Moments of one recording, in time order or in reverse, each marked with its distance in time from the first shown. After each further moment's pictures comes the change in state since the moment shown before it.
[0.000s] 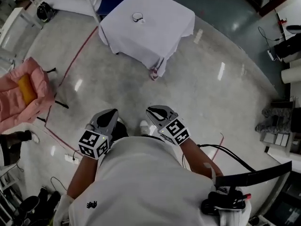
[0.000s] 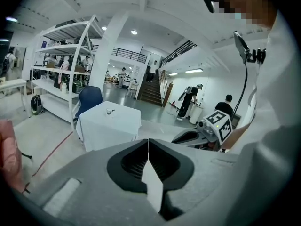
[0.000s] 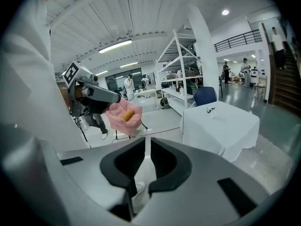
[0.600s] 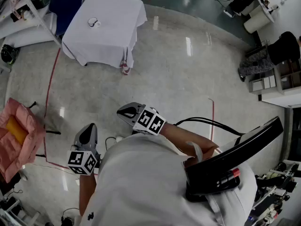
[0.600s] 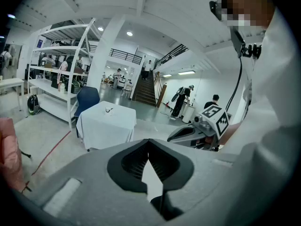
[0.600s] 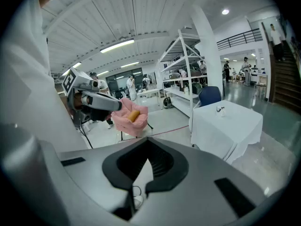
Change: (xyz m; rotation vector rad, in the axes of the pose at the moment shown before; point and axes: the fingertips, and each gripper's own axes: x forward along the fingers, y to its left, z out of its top) left arm -0.122 -0.019 -0.055 0.008 -0.013 -0.035; right arm 0.006 0.140 0.009 -0.005 -0.006 0.044
